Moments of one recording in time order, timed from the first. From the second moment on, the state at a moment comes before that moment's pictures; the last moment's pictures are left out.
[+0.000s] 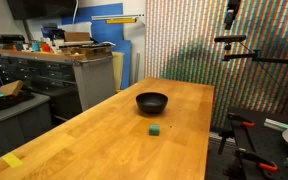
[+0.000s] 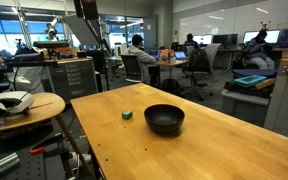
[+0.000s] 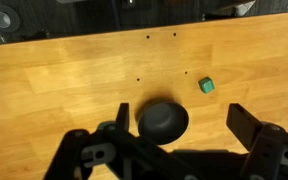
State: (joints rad) arm -0.12 -0.80 -0.31 -2.52 -0.02 1.81 -0.22
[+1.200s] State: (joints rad) arm -0.12 -0.77 -0.25 -2.54 0.06 1.86 -0.10
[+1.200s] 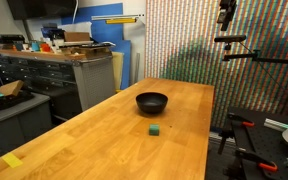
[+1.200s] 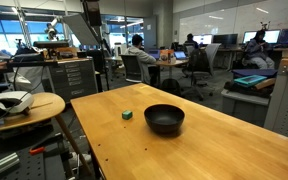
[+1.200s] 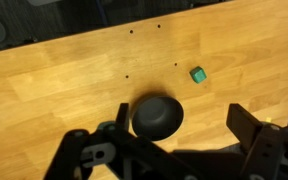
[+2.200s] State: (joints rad) arm -0.13 -0.51 0.15 -2.70 0.14 2.43 0.66
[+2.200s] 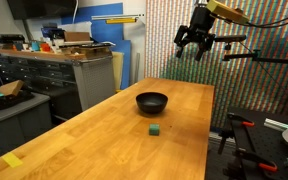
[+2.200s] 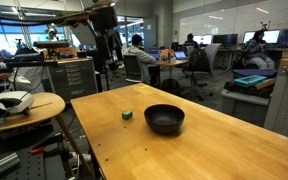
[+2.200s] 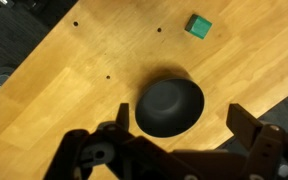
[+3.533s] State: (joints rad) arm -0.01 0.04 0.18 -2.47 0.04 2.64 1.05
